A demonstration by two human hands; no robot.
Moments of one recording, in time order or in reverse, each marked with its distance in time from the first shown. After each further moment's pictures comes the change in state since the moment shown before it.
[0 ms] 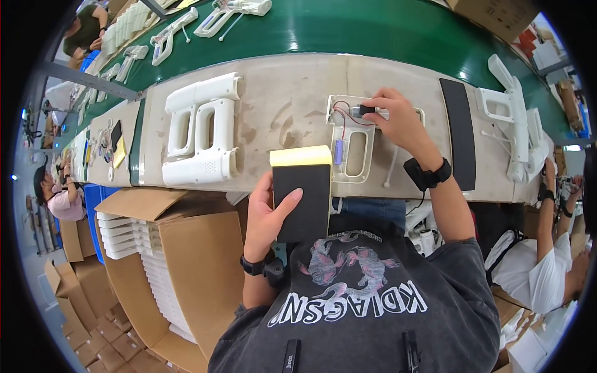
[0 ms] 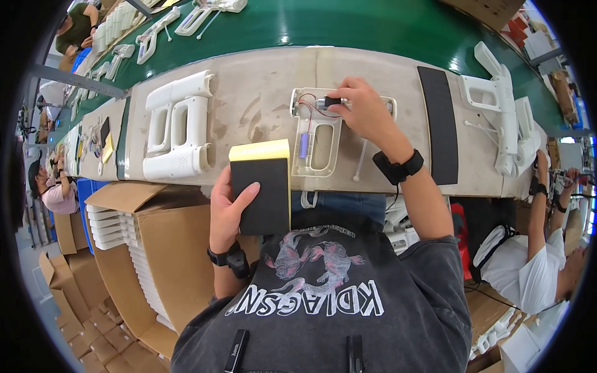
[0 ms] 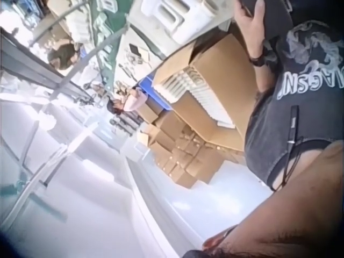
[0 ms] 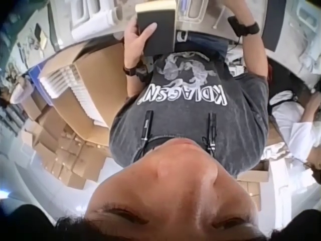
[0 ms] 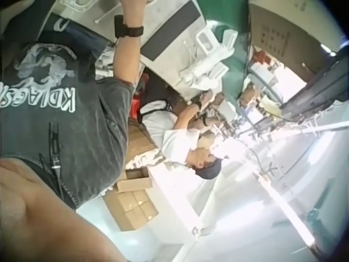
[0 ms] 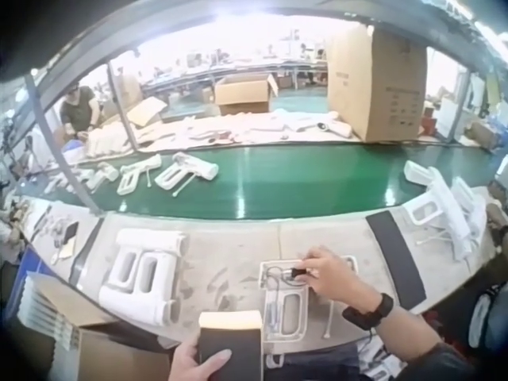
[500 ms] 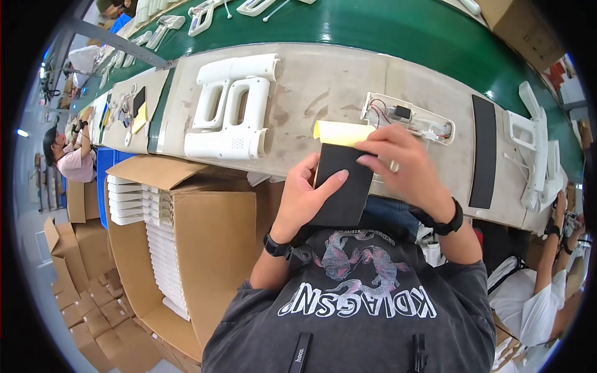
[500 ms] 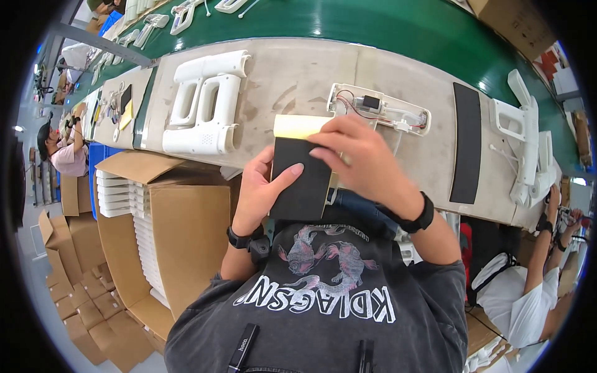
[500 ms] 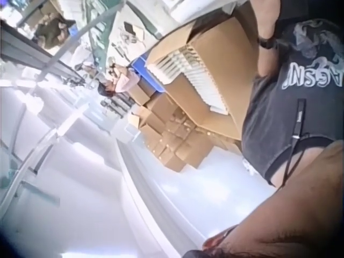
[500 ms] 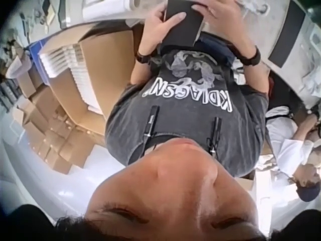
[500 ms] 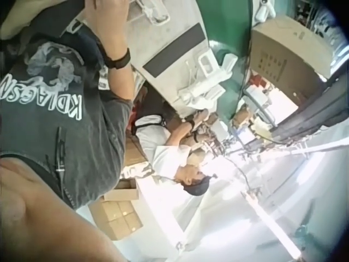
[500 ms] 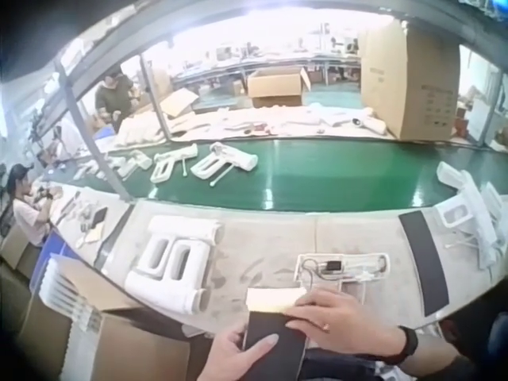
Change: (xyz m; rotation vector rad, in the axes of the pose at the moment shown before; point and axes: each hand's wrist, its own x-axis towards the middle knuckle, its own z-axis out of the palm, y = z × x) left_hand 0.012 0.004 0.013 0.061 -0.055 -0.111; right_hand -0.021 -0.110 0.008 0.204 -0.083 -0.260
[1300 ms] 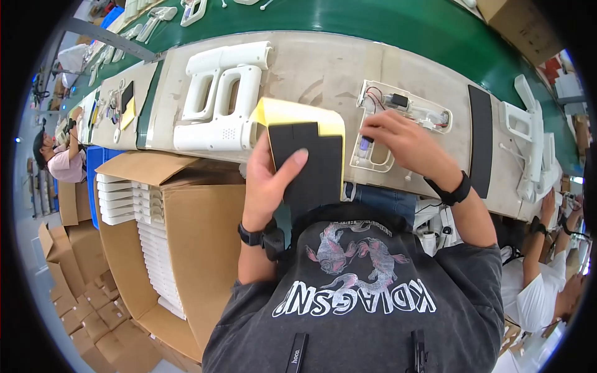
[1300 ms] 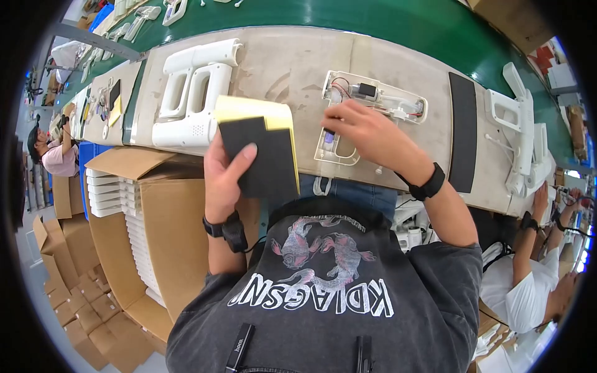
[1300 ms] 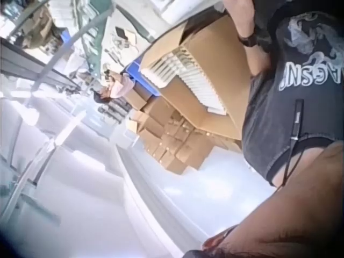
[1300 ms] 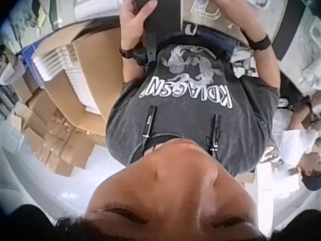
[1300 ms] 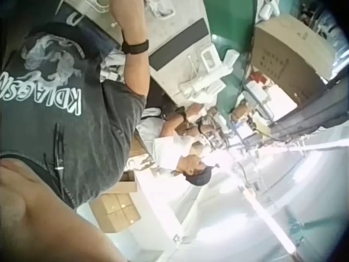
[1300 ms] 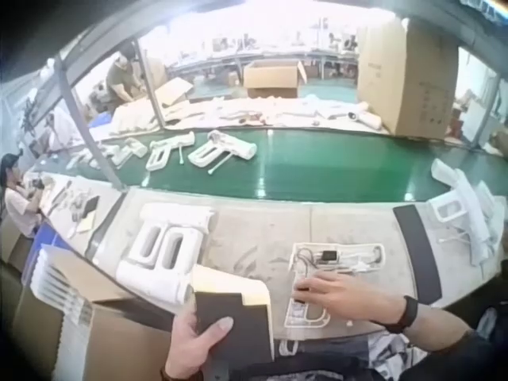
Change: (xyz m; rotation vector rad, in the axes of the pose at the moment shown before) left_hand -0.007 0.014 -0.029 -0.100 0.131 0.298; right_hand -0.005 0.047 -0.014 -0.240 -0.311 -0.120
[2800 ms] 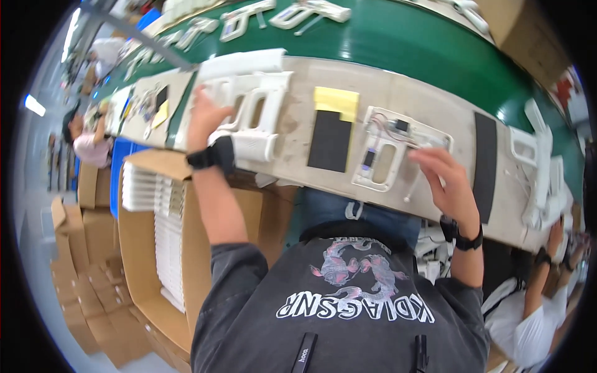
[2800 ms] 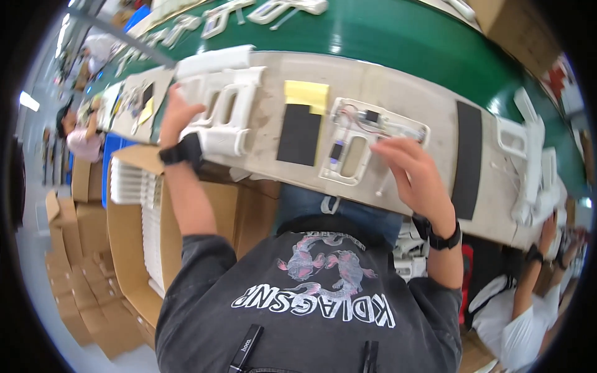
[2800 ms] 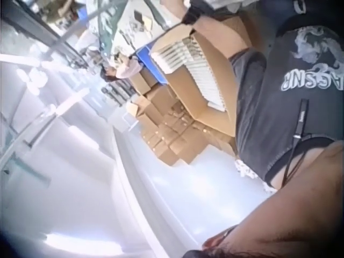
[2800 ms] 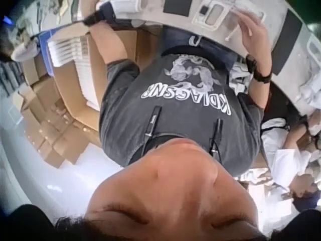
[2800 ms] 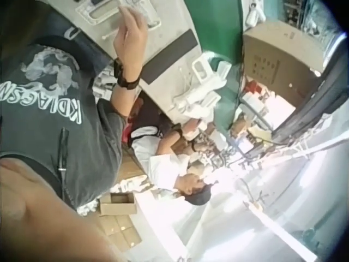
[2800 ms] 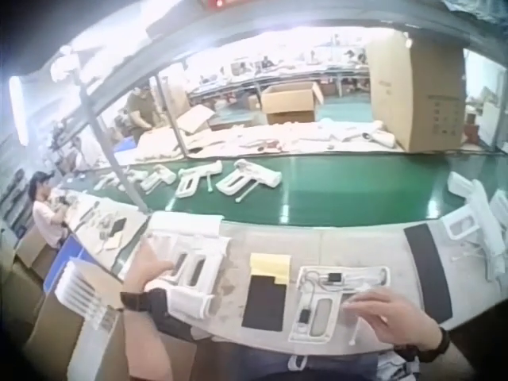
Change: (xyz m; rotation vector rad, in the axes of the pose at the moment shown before) left_hand 0.136 0.077 -0.151 1.328 0.405 -0.024; right_hand -0.057 -0.031 -0.054 0.266 0.231 0.266
